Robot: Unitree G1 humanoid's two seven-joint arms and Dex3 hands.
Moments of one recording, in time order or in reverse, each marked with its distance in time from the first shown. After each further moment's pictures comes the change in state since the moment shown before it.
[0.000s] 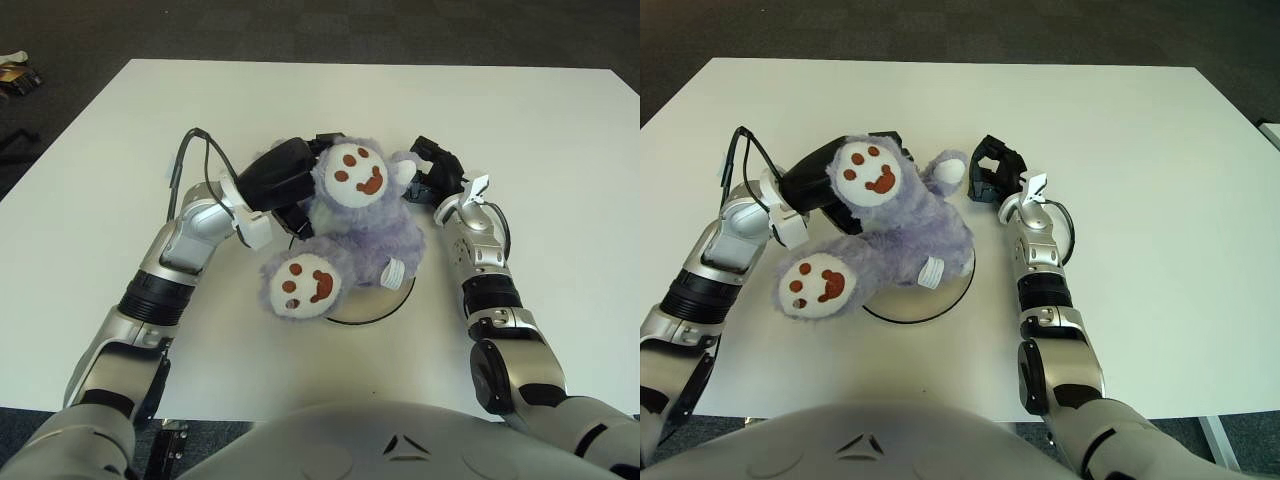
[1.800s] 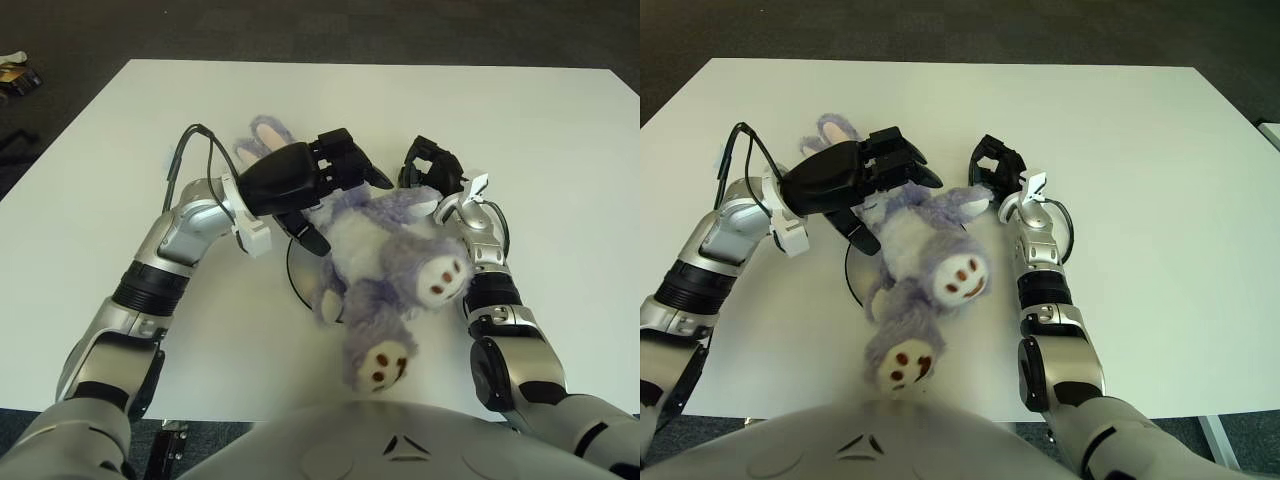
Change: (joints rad) left arm -0.054 0.093 -0.036 0.047 0.020 -0.120 -0.090; right arm -0.019 -0.002 -0.004 0.041 0.001 -0.025 0.010
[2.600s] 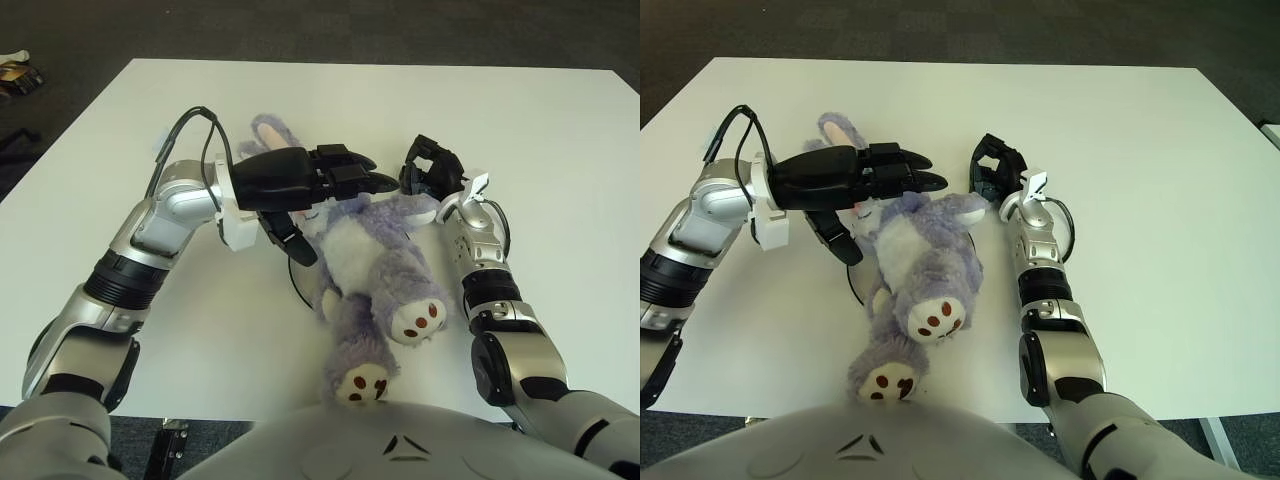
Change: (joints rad) left arm -0.041 0.063 -0.020 -0.056 -0.151 0.102 -0.196; right arm -0.016 -0.011 -0.001 0.043 0.000 -0.035 0.015
